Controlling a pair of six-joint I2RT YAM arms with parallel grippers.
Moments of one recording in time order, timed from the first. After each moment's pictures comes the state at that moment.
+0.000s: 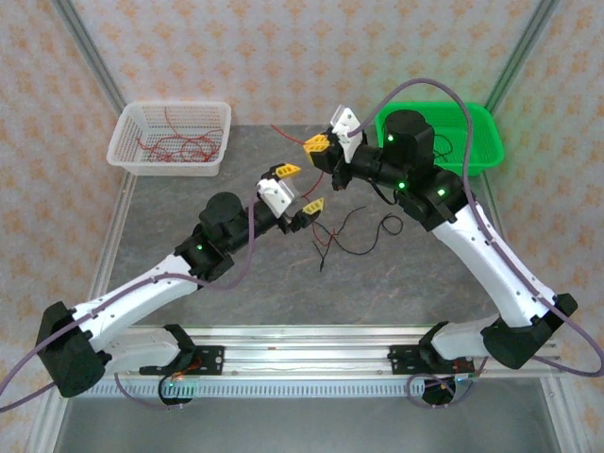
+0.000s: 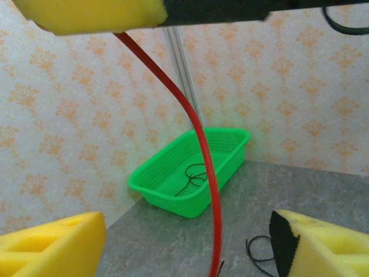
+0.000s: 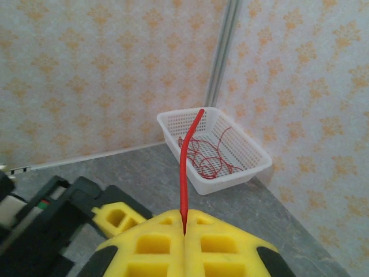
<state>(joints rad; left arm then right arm) -0.73 1.15 0.90 0.32 0.10 0.27 0.64 1.33 1.61 -0.45 -0.42 -0.25</state>
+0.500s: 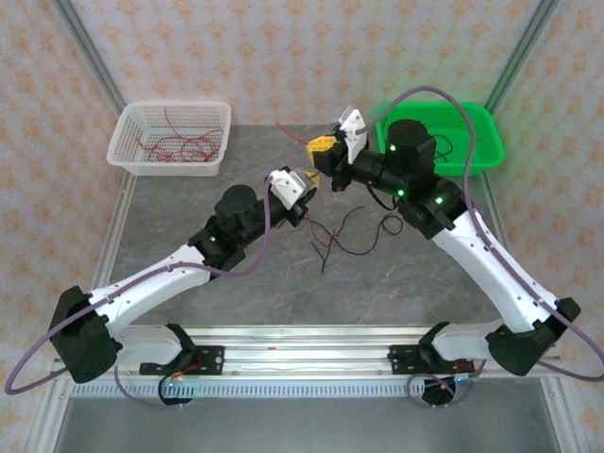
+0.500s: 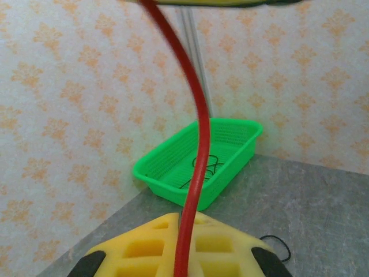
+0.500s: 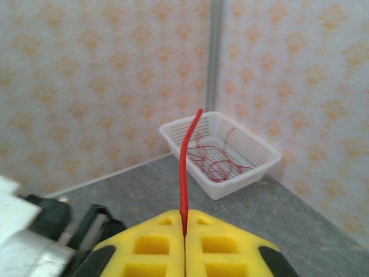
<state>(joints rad) -0.74 1.23 0.94 0.33 0.01 0.22 0.64 1.27 1.48 -0.33 -0.33 -0.03</state>
